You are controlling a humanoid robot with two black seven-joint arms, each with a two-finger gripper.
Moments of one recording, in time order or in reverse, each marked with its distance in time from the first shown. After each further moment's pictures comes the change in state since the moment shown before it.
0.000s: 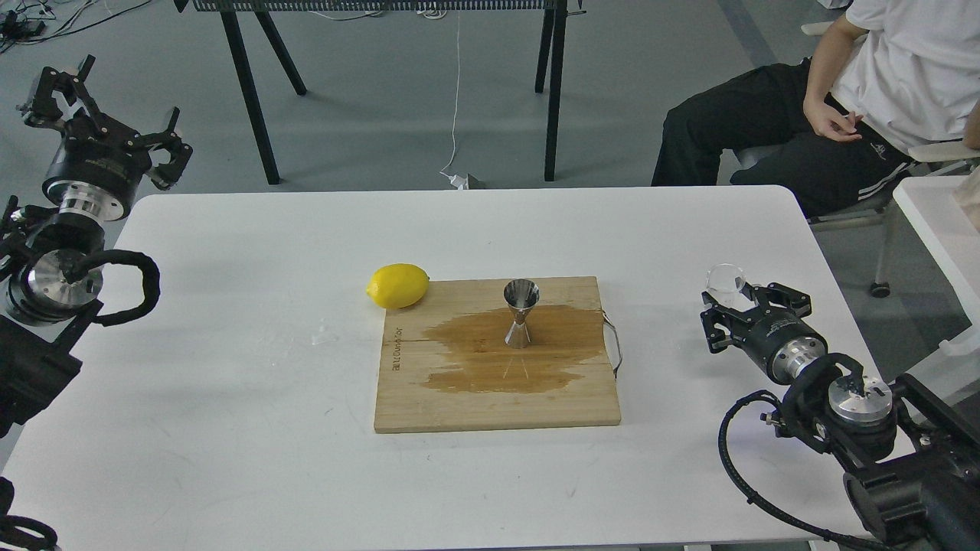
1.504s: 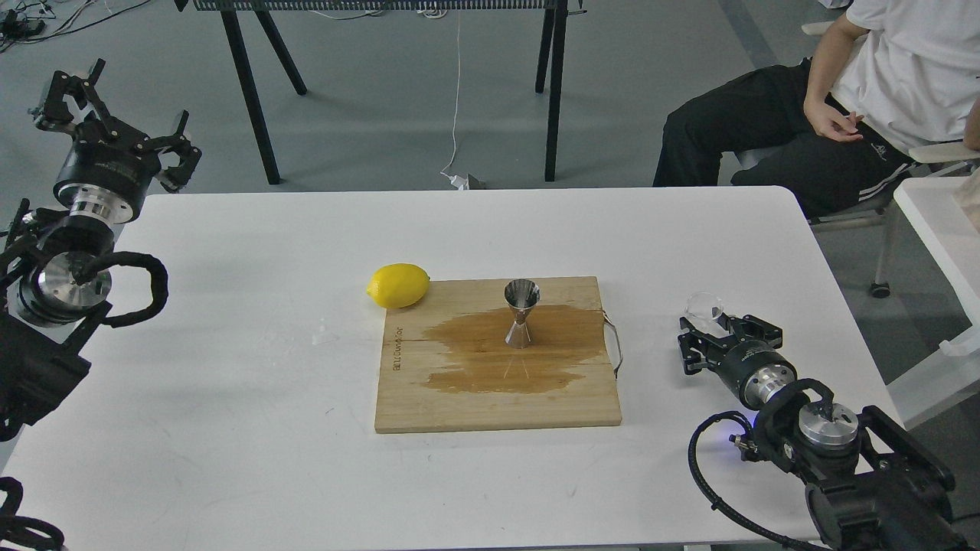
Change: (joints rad) left arm 0.000 -0.016 0.001 0.002 0.000 0.000 -0.002; right arm 0.000 0.100 0.030 -0.133 0.007 0.060 -0.012
